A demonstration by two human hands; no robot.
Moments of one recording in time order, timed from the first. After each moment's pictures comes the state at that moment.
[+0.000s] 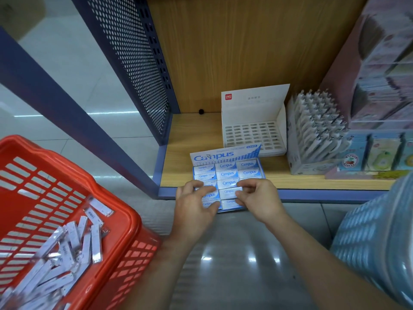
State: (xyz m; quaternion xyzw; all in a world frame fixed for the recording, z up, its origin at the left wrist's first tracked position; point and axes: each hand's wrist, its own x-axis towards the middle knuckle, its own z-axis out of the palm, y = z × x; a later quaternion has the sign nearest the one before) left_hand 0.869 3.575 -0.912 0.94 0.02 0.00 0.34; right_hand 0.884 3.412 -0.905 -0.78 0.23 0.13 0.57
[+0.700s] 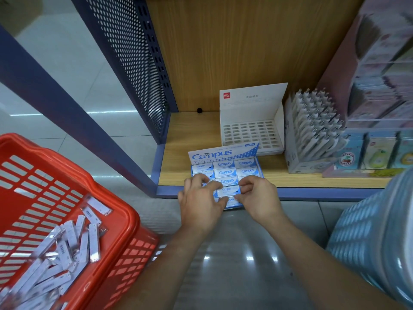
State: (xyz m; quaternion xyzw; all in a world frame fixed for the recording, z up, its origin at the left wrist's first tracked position) left_hand 0.876 3.554 -0.911 0.98 0.01 -0.02 0.22; right_hand 0.882 3.408 -0.905 -0.89 0.16 0.10 0.41
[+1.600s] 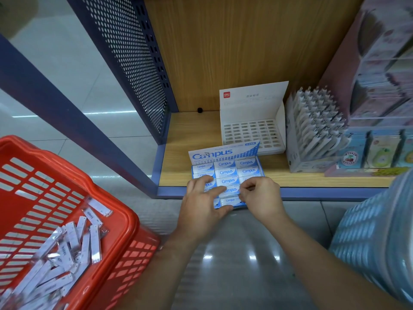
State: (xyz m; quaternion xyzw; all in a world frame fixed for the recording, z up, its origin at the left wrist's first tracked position) left_hand 0.872 3.569 -0.923 0.95 -0.10 0.00 0.28; right_hand 0.884 3.409 -0.907 -0.88 0.17 0.08 0.43
